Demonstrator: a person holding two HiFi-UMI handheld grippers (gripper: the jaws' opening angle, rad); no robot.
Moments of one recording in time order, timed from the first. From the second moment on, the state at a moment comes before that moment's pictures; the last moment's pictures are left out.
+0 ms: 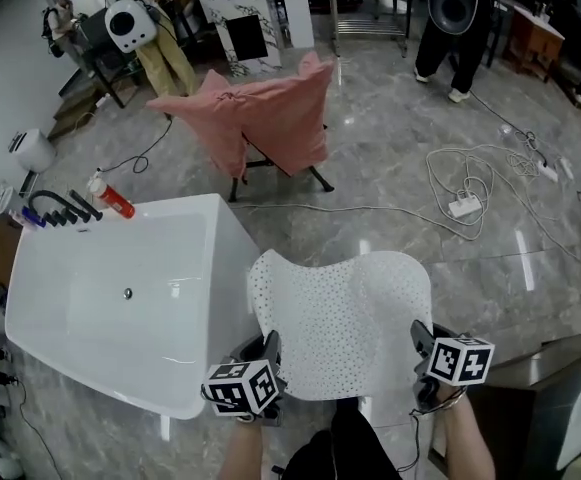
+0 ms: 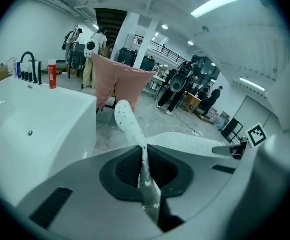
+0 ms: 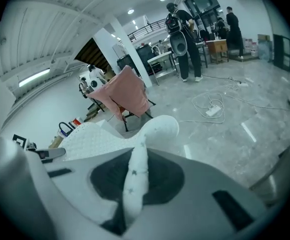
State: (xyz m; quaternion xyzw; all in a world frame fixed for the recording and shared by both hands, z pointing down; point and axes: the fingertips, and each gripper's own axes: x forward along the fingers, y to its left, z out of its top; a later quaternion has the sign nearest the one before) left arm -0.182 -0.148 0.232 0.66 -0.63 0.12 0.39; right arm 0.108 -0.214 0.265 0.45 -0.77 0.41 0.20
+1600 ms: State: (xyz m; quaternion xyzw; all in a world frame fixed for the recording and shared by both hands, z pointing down) left arm -0.141 -0.115 0.078 0.69 -0.64 0.05 0.33; right arm 0.143 -0.171 0.119 0.43 -0.82 0.35 0.14
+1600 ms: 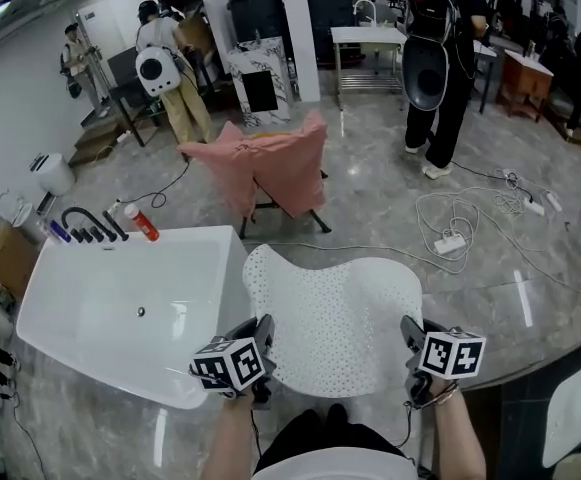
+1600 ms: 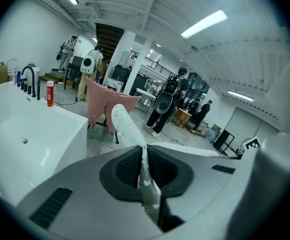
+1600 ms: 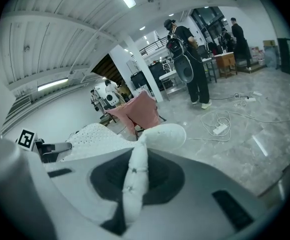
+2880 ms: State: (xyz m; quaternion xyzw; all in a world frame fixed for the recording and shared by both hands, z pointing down) left arm -0.159 -0.111 0.075 0.70 -0.63 0.05 0.34; right arm 0.109 -0.159 0.110 0.43 -0.83 0.31 0.16
